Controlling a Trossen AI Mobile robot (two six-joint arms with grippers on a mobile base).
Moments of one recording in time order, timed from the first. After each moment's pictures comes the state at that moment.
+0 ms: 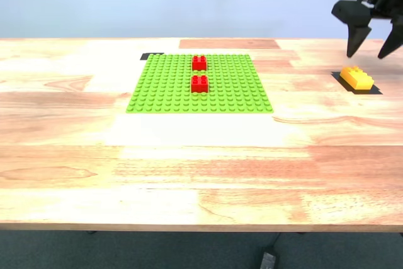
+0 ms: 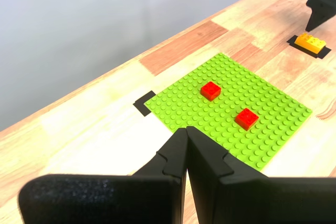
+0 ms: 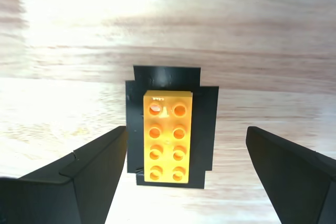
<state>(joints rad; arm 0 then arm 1) 0.00 0.91 0.97 -0.71 0.51 0.44 -0.02 1.84 1.30 -0.86 -0.07 -0.08</state>
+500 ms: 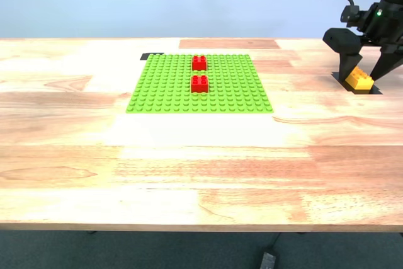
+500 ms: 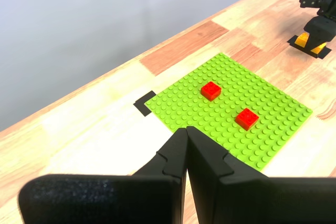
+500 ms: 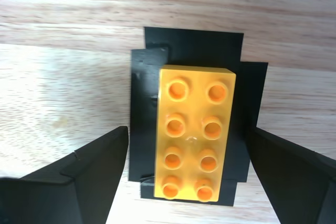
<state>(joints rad) 0.00 0.91 0.97 -0.71 0.51 0.44 0.01 1.85 1.14 -0.72 -0.06 -0.08</state>
